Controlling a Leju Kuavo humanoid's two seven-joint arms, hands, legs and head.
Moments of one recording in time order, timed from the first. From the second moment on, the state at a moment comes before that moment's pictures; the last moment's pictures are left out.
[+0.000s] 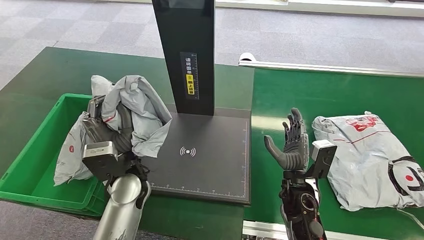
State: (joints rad) left arm -0.30 -0.30 -0.26 -1.45 -0.27 0.70 -0.70; right arm -0.23 0.14 0.06 -1.21 -0.08 0.07 -0.40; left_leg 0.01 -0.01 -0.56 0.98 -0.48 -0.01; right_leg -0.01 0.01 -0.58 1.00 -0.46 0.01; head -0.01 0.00
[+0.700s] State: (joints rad) left arm -0.29 -0.33 0.13 -1.79 -0.62 0.70 -0.70; right arm -0.23 0.14 0.10 -1.20 -0.10 0.04 -0.40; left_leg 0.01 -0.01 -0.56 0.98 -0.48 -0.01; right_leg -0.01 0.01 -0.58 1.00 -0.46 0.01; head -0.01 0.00
